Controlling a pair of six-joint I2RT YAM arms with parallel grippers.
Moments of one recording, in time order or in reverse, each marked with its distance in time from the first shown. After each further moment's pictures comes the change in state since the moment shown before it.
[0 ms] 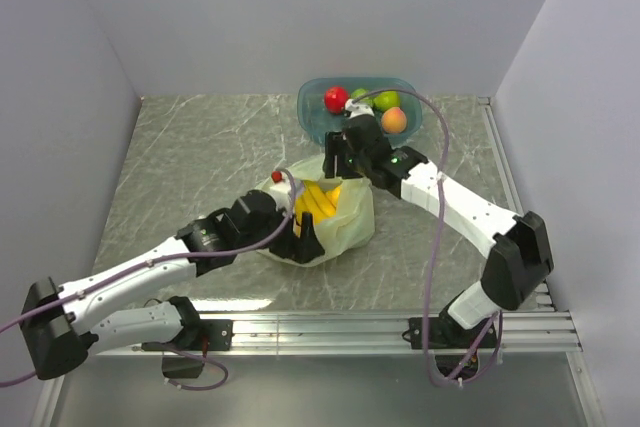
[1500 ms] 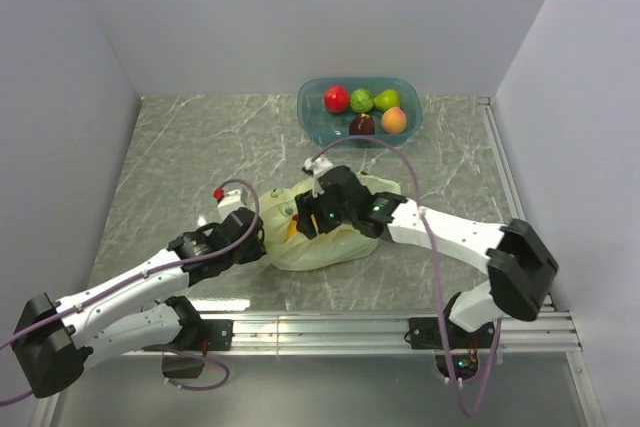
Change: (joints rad) left arm 0.092 -0.095 -0.139 -0.203 -0.488 -0.389; right arm 0.256 -0.119 -0.311 0.227 -0.190 -0.103
